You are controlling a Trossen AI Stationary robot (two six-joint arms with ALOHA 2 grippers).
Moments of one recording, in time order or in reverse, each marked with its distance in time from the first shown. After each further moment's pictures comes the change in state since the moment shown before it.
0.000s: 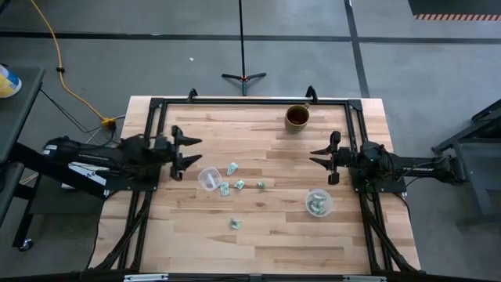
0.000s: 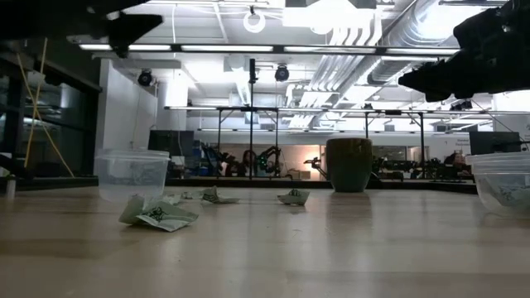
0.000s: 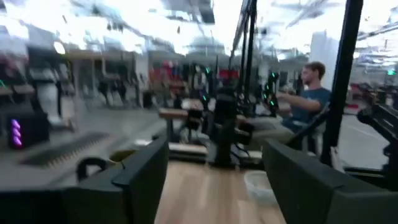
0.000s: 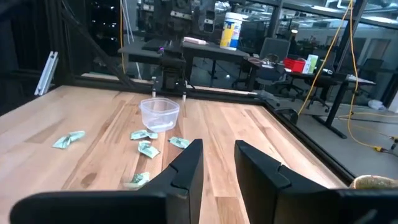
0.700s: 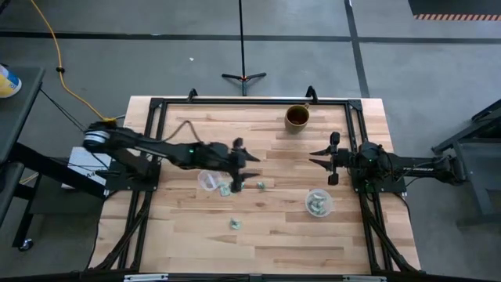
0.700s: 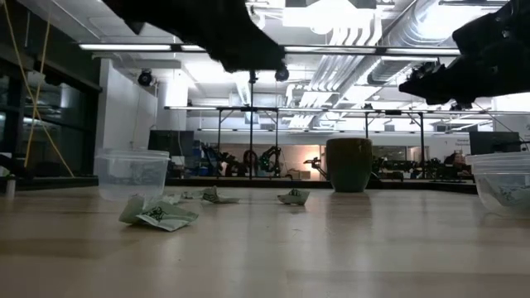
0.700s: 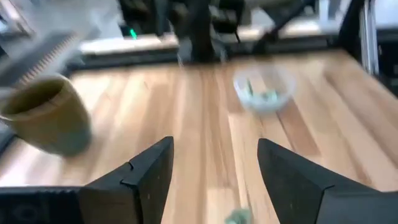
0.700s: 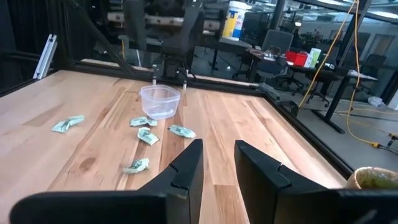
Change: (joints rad) left arm 0.000 1.051 0.678 -0.210 0.104 0.092; right arm 0.000 0.000 0.000 -0.047 0.000 -0.028
